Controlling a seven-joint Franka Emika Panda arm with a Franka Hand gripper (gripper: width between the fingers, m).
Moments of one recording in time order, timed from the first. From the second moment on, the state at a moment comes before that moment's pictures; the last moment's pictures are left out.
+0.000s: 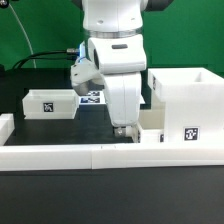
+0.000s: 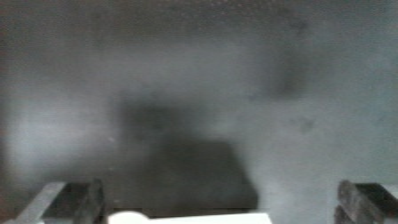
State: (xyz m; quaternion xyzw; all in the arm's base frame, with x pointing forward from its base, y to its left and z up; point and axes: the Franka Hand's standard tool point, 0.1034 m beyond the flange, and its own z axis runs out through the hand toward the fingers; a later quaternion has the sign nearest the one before) arm 0.558 -0.008 0.027 -0.68 -0.73 0.03 0.06
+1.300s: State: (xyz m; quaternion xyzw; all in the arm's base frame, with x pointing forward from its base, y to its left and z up) arm 0.544 -0.004 0.022 -0.71 -0.70 0.04 0.06
